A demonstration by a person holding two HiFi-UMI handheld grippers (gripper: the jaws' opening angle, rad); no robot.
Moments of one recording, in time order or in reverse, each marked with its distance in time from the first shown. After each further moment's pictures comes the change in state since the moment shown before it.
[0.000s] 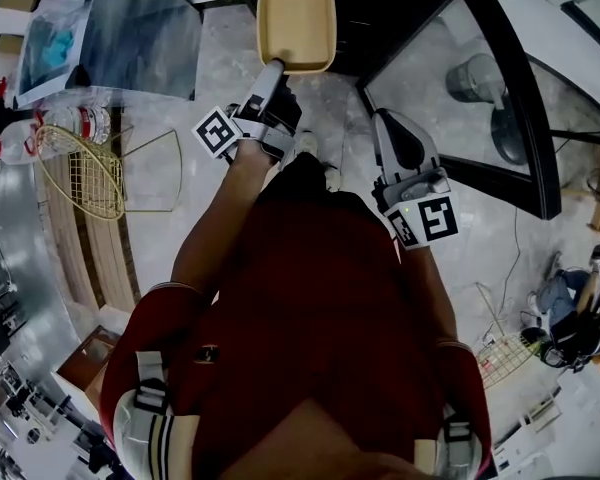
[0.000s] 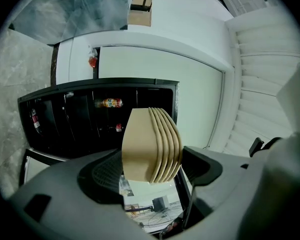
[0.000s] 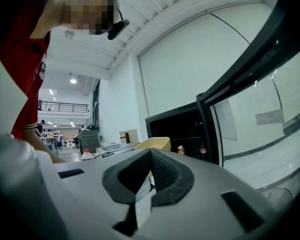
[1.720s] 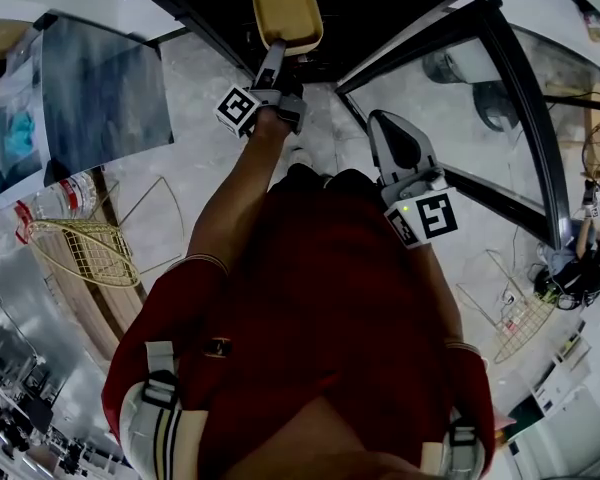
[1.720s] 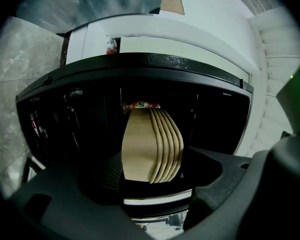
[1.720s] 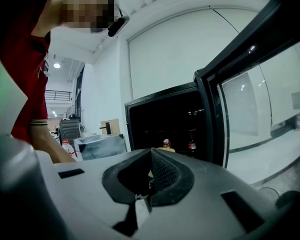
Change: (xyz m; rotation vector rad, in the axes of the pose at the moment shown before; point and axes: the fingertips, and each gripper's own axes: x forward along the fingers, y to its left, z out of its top) left arm 0.132 0.185 0.090 -0.075 0.006 0.138; right arm 0.117 -0.054 -0.027 -0.021 0.105 -0.195
